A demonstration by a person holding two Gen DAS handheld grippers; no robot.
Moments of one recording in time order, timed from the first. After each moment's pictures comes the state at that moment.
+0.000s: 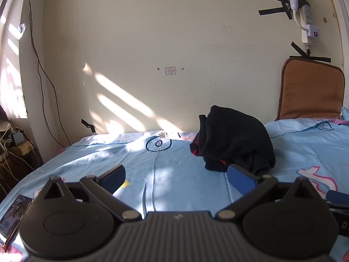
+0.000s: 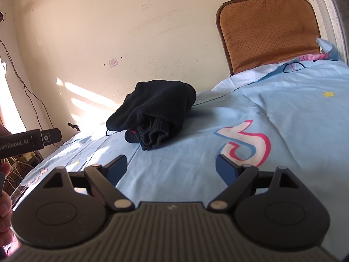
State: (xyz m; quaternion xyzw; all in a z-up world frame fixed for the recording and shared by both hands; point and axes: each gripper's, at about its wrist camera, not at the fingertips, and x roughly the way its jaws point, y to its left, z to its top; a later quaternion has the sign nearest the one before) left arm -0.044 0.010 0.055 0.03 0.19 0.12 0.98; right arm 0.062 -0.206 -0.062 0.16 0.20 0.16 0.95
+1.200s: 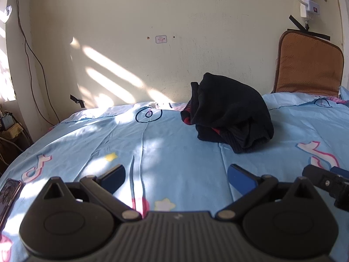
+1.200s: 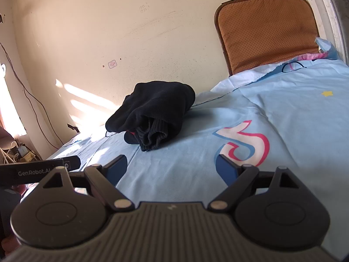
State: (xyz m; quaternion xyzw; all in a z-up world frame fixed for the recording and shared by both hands) left arm -0.028 0.010 0.032 0.03 0.26 0.10 0.96; right arm 0.062 -0.207 -0.062 0.16 0.20 0.16 0.95
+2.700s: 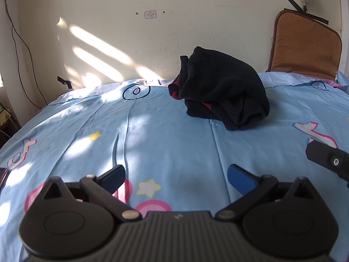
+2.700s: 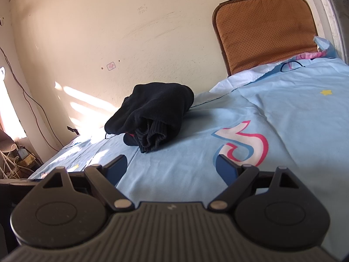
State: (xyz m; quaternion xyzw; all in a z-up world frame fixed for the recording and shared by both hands) left arm -0.015 0.007 0.011 0.02 0.31 0.08 0.95; right arm 0.062 -0.208 -0.062 0.17 0.20 0.16 0.95
